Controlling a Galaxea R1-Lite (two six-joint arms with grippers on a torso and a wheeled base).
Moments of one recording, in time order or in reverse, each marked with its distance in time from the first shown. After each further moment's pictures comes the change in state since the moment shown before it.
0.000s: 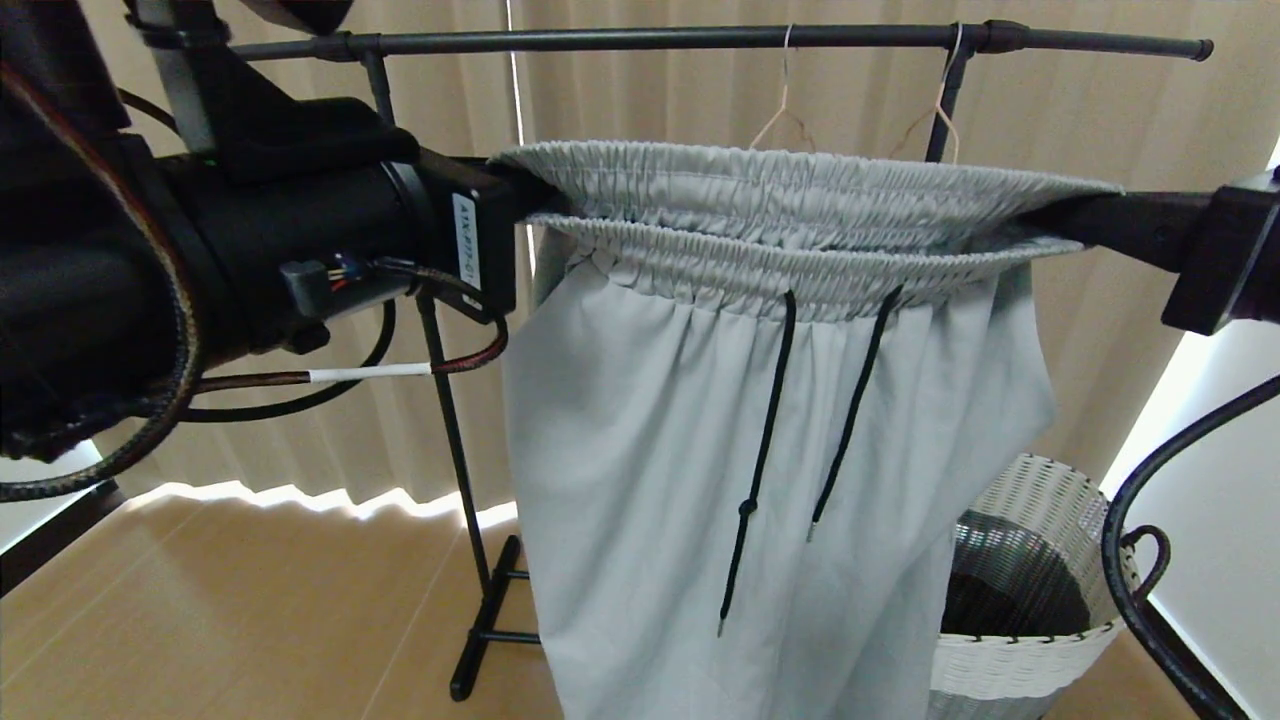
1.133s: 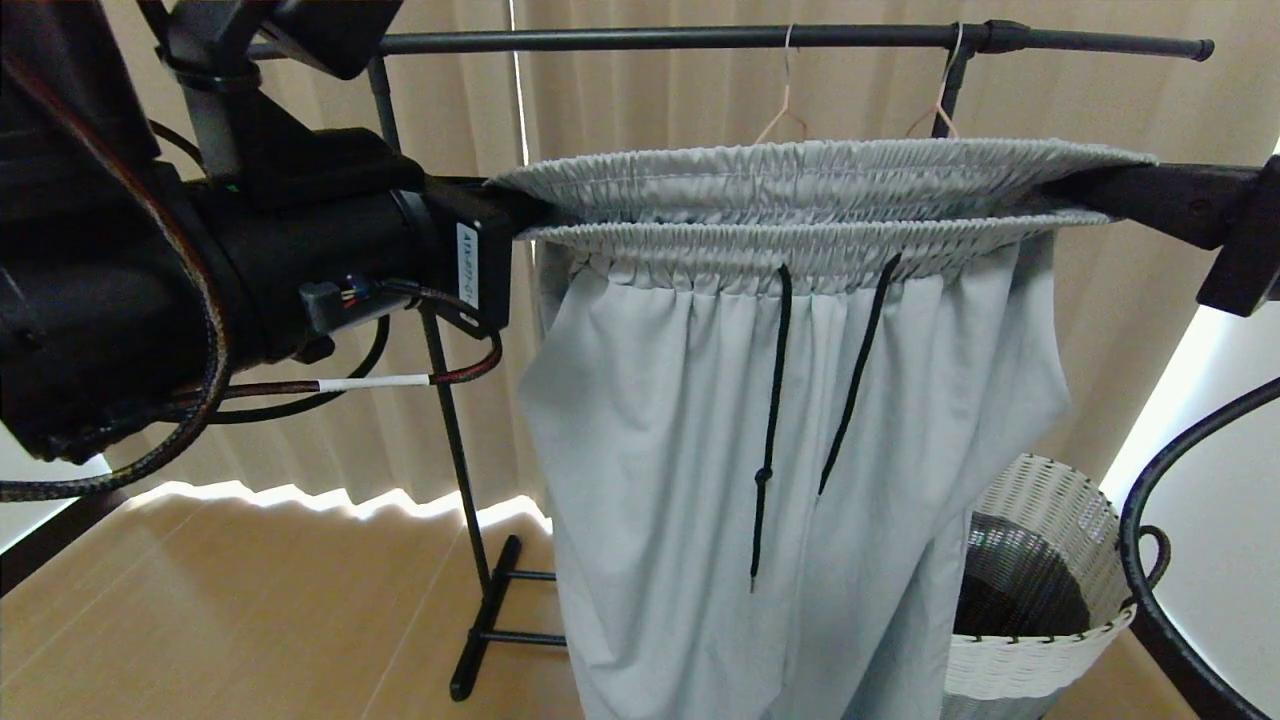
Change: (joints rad) left arm 0.033 0.007 0.018 -0.004 0.000 0.047; right arm 0.001 -0.023 0.005 -0.046 0.010 0.000
